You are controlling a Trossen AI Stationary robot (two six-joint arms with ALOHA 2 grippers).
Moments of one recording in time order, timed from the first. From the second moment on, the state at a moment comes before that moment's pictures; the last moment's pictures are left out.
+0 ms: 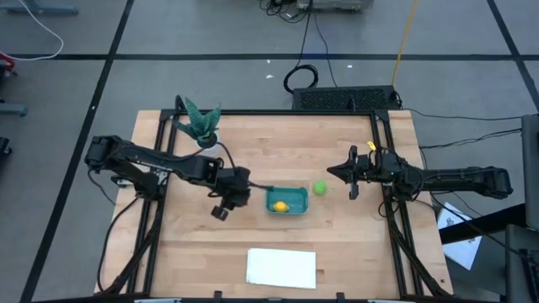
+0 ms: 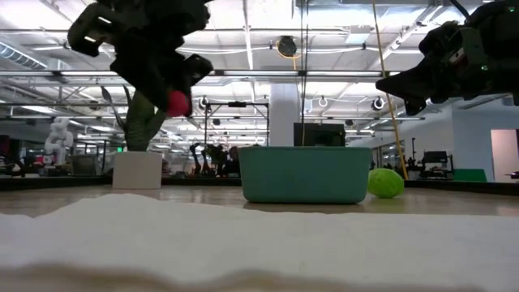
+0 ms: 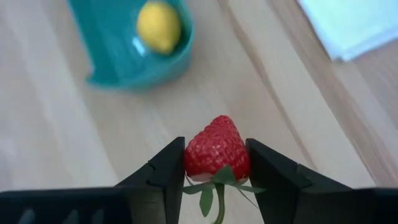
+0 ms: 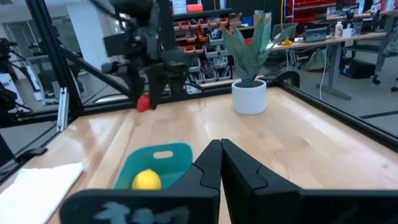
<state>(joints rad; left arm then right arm) -0.09 1.47 1.04 -0.64 0.13 0.37 -0.17 0.52 0.02 0.48 -0.08 0.13</state>
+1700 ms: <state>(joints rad) 0.13 1.84 1.49 -0.69 0.37 0.41 -0.17 0.52 0.02 0.51 -0.08 0.12</state>
